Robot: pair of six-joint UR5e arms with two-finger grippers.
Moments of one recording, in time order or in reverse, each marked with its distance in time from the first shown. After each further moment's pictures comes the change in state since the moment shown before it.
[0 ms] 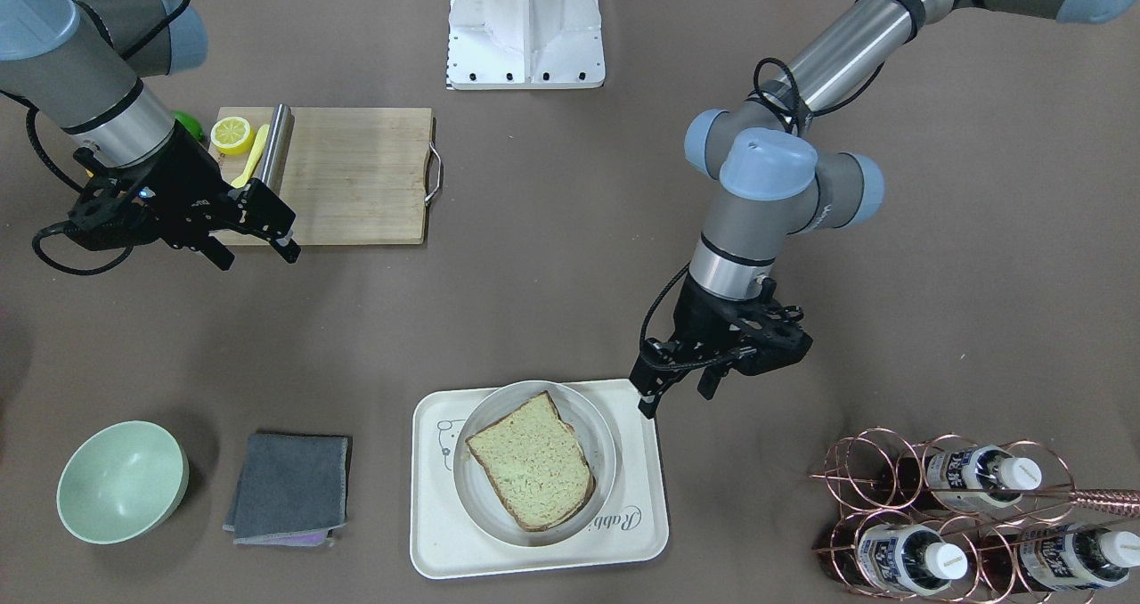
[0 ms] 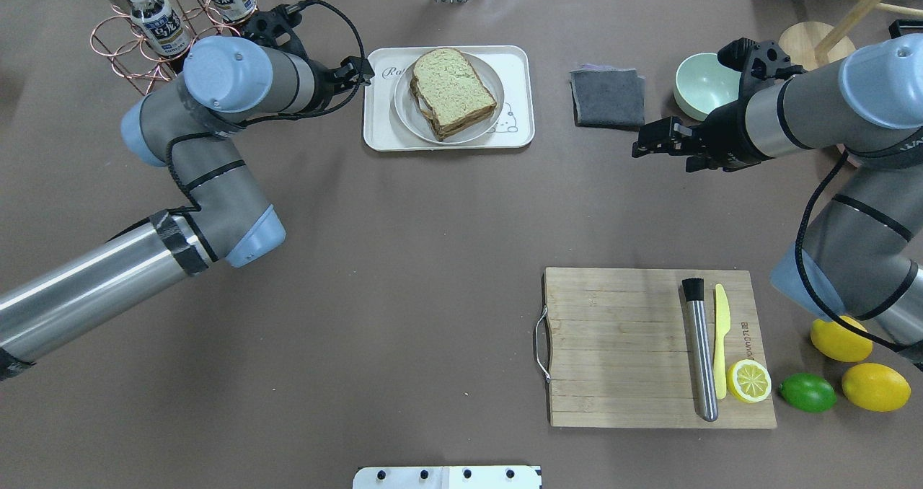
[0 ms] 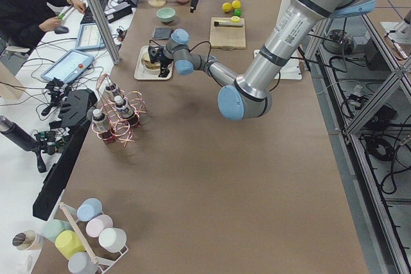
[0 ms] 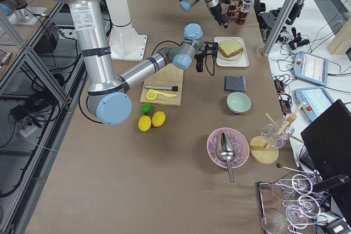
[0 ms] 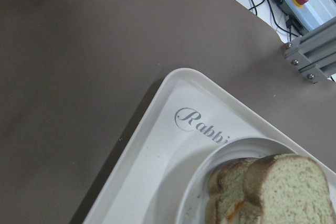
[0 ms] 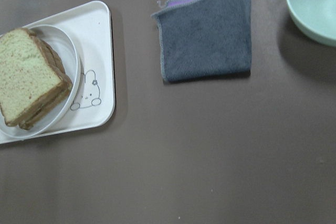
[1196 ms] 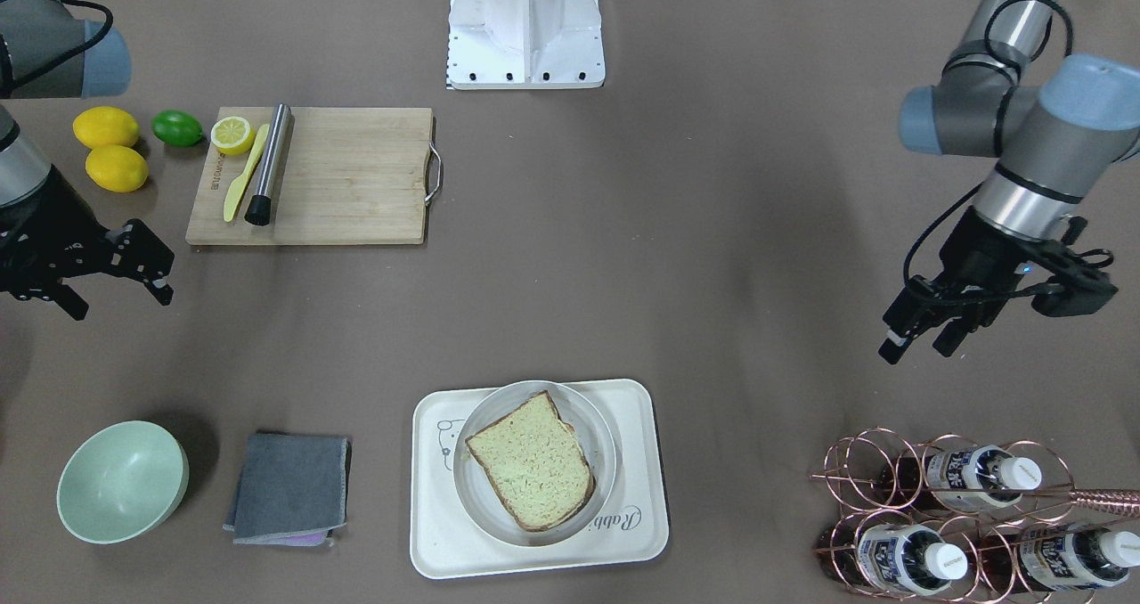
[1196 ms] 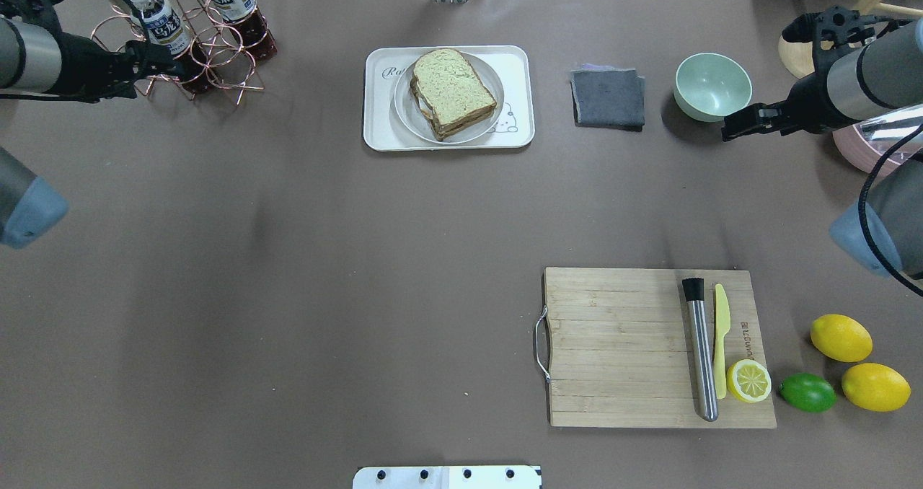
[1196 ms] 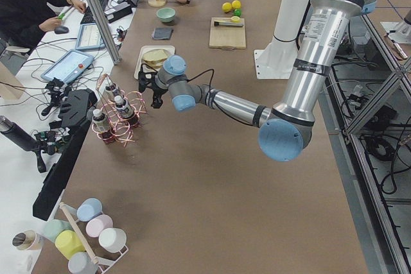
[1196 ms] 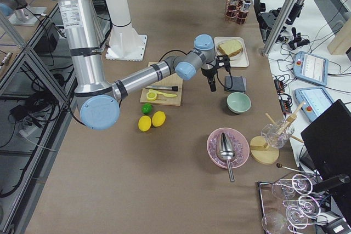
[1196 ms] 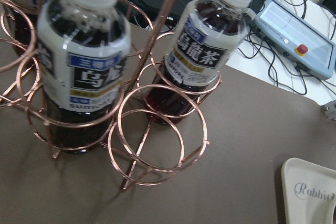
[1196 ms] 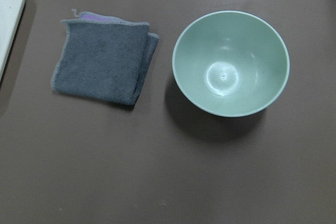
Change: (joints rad) left arm -0.314 0.384 -0.198 -0.119 -0.403 0.267; right arm 0.187 -0.049 -0.051 -0.216 0.086 -0.525
